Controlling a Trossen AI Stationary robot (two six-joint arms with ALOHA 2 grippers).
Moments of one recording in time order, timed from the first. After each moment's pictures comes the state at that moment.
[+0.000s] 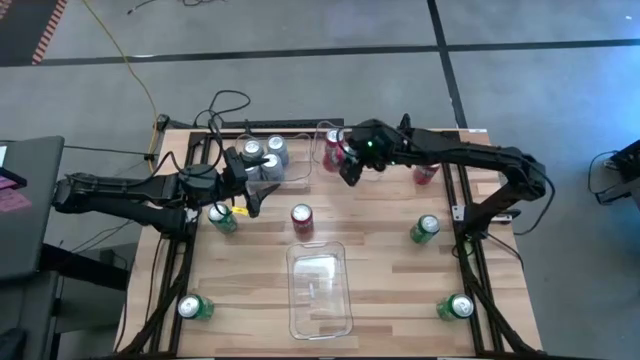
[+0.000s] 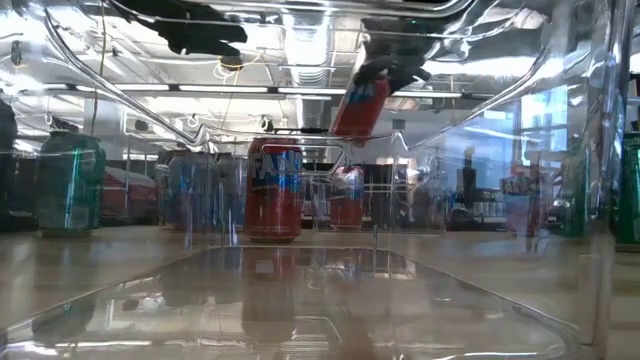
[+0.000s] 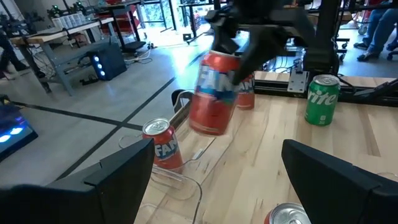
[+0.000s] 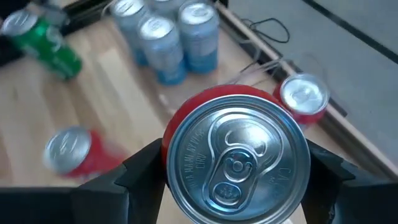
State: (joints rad) left arm 0.01 0.85 0.72 -0.03 -0.48 0.06; right arm -0.28 1.52 1.41 -0.63 0.19 0.26
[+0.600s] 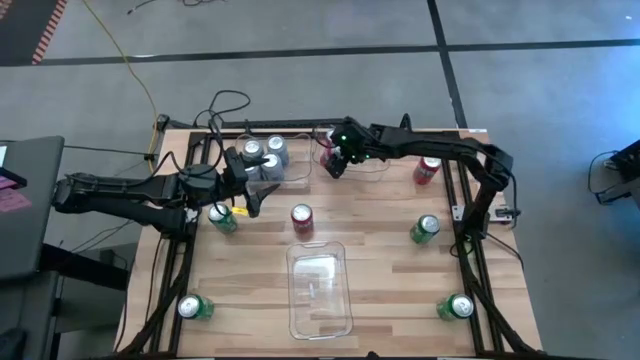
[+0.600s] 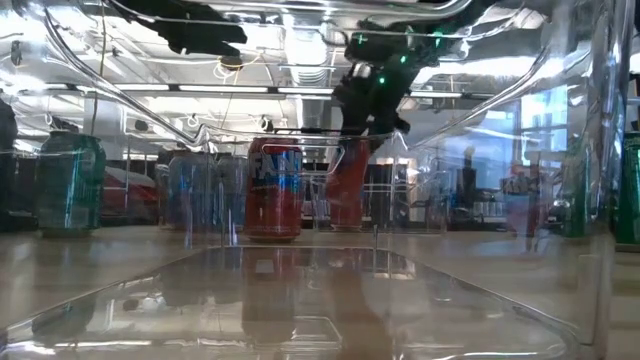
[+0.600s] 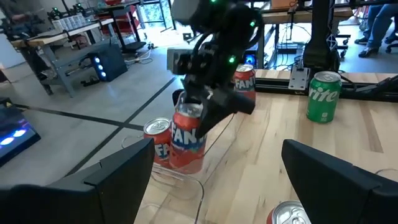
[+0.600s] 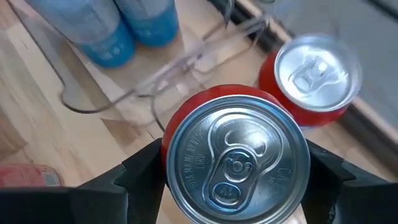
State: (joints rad) left arm 0.01 0.85 0.72 -0.04 -0.48 0.08; right arm -0.40 1.78 1.41 -0.51 0.14 0.25
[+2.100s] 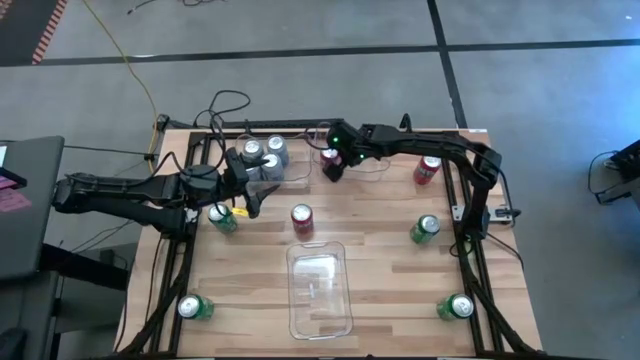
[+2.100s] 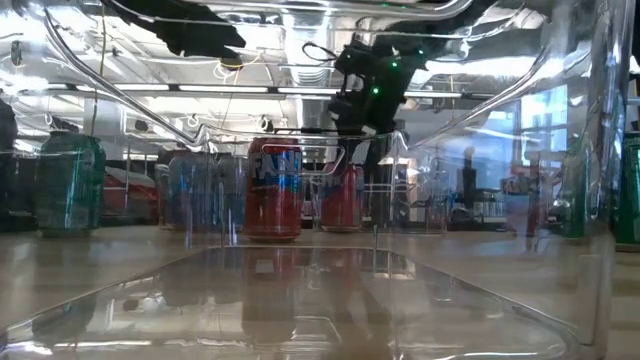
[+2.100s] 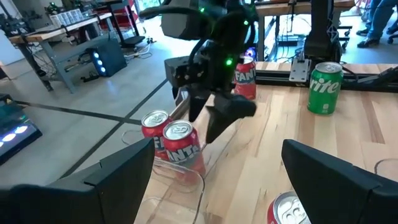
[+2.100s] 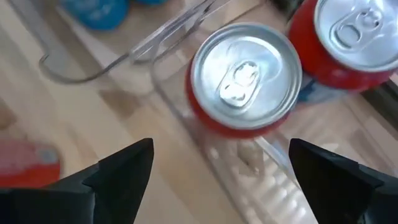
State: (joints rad) left arm 0.01 0.85 0.72 -0.07 -0.48 0.08; right arm -0.39 1.86 1.51 -0.69 0.10 0.29
